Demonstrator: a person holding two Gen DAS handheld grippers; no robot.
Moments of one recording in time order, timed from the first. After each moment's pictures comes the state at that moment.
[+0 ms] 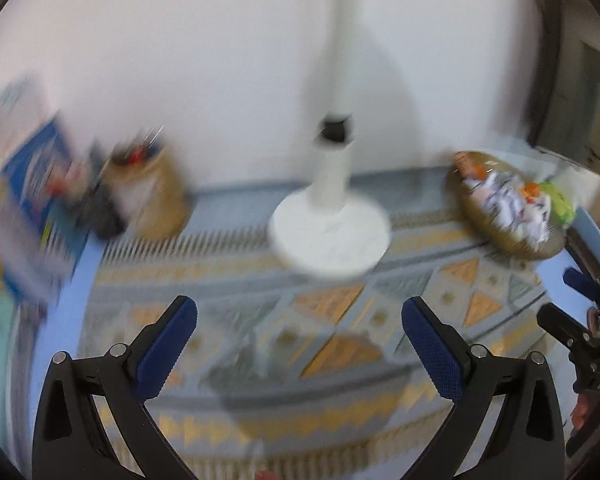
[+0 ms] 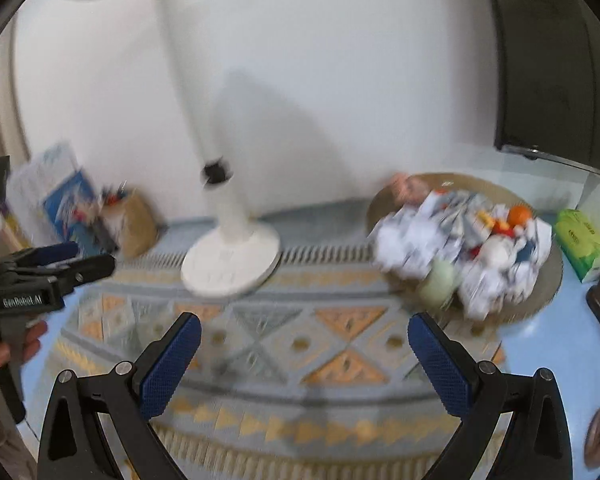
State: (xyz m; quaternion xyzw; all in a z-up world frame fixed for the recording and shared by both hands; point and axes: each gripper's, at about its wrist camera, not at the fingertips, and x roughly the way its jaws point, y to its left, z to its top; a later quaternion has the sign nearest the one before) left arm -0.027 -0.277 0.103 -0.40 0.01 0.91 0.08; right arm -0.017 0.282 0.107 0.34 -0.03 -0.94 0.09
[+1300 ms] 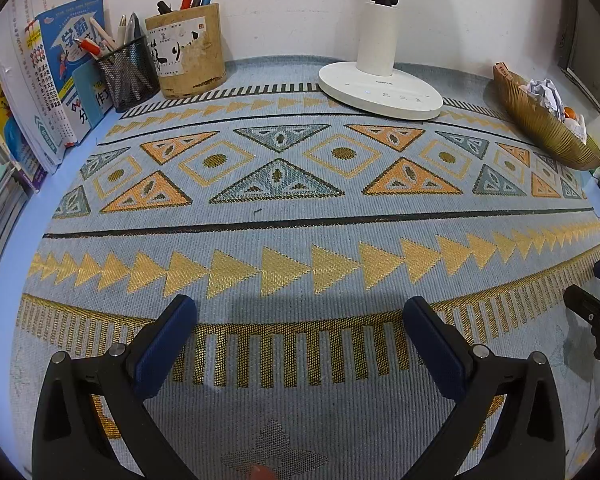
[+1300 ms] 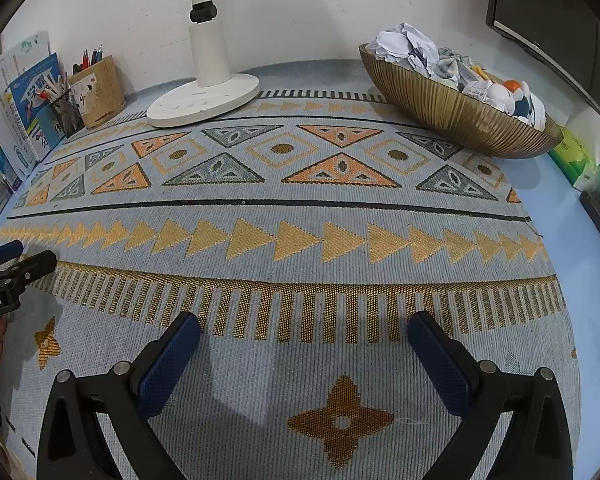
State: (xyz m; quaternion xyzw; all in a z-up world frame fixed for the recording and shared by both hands) left arm 0.030 -0.293 -0.026 -0.45 0.02 0.89 0.04; right arm 0.035 0.282 -0.017 0.45 0.02 -0.89 0.03
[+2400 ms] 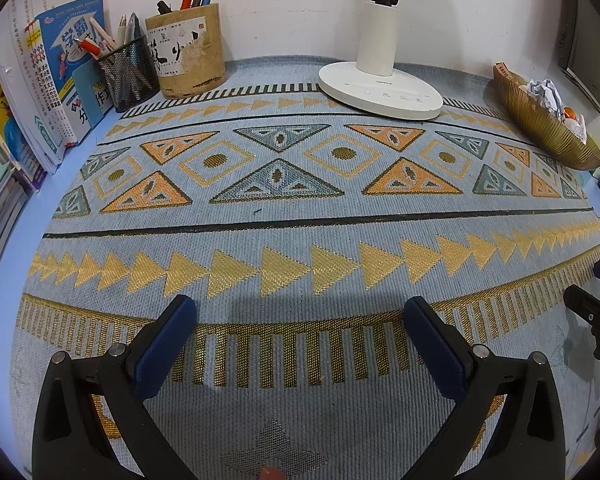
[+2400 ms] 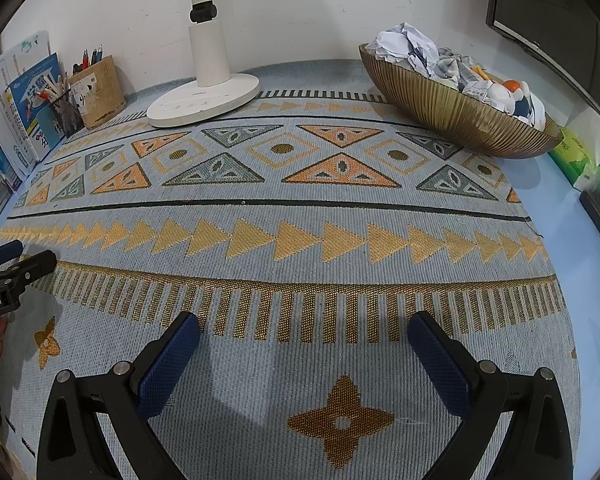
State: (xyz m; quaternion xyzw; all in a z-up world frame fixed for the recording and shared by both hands) left arm 0.030 -0.291 -0.027 -0.45 0.02 0.89 0.04; right arm 0.035 0.280 -0.017 0.45 0.02 -0.89 0.03
